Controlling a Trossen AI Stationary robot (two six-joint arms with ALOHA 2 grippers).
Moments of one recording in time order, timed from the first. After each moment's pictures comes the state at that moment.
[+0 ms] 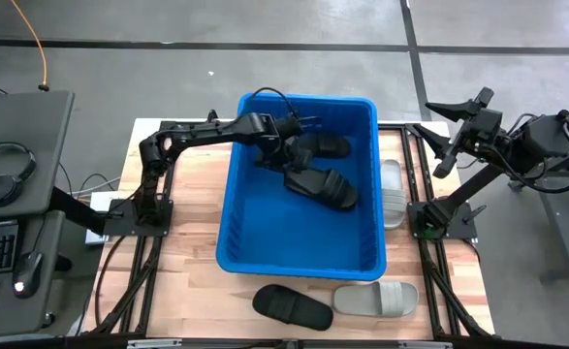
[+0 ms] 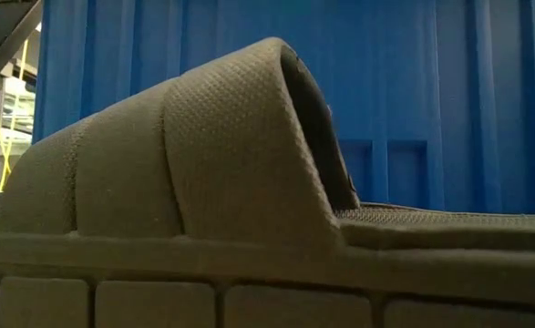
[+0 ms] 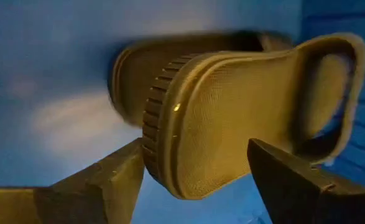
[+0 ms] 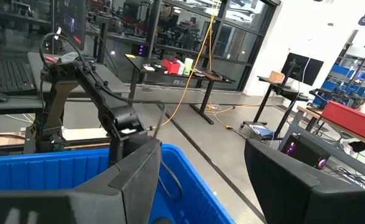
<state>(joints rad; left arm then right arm) 0.48 2.00 1.72 -0.89 0.28 -0.94 0.65 0.92 1.65 -0.85 1.20 -0.16</state>
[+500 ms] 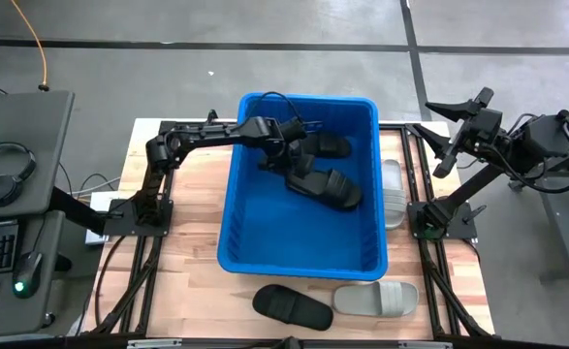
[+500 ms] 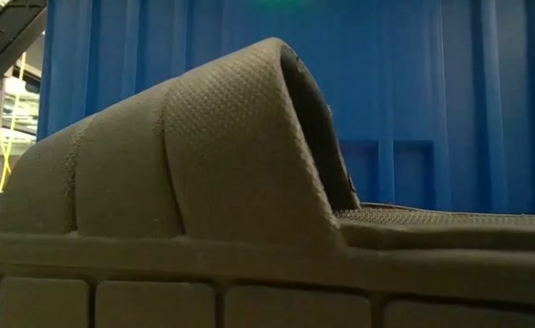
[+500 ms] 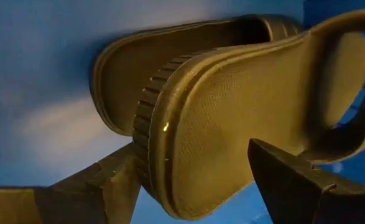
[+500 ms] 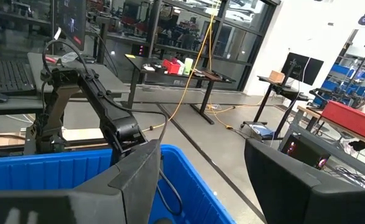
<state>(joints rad) 0.48 2.06 1.72 -0.84 0.32 -0.88 0.65 0.92 1.65 -0.85 1.20 -0.15</state>
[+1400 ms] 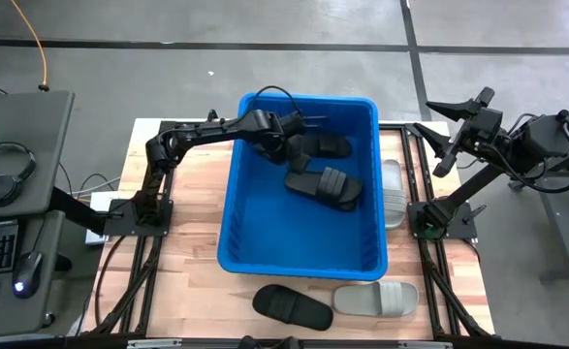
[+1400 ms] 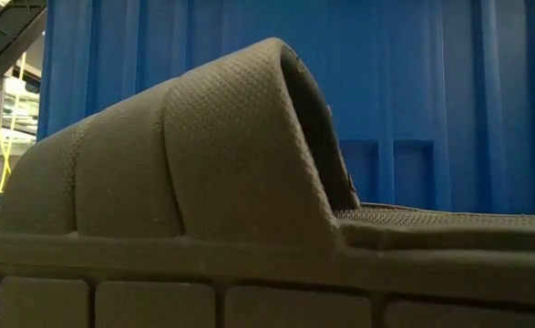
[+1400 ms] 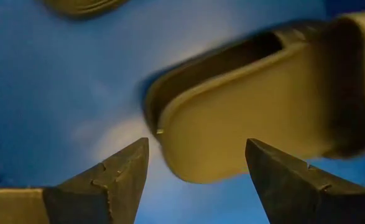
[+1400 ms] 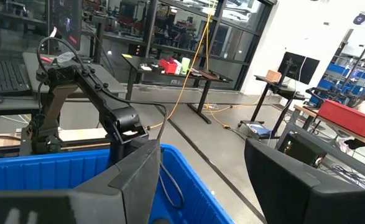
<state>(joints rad) 0.48 2.06 1.82 -1.00 0.16 -0.61 0.65 0.92 1.65 -0.85 1.21 -0.15</state>
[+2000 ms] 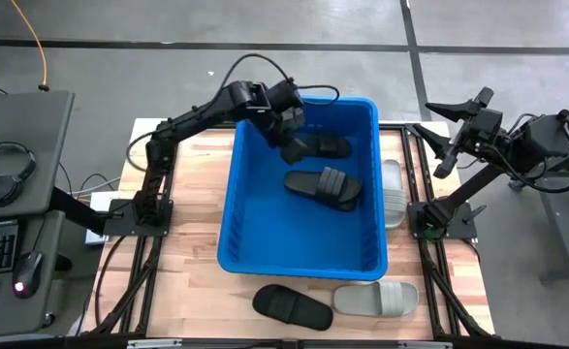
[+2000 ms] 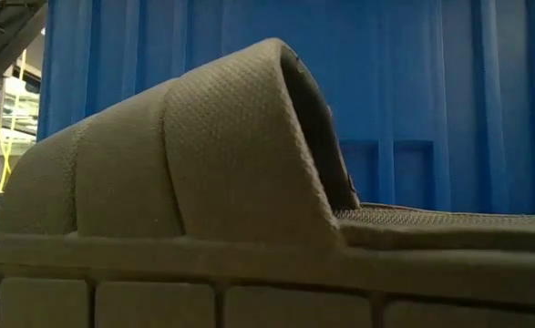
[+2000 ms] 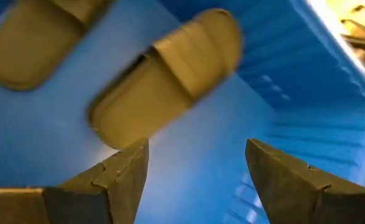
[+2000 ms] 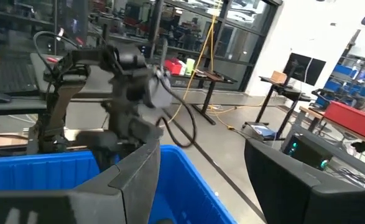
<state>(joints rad) 0.44 2.05 2.36 -1.38 0.30 -0.34 0.65 0.91 1.65 -0.85 1.19 -0.15</state>
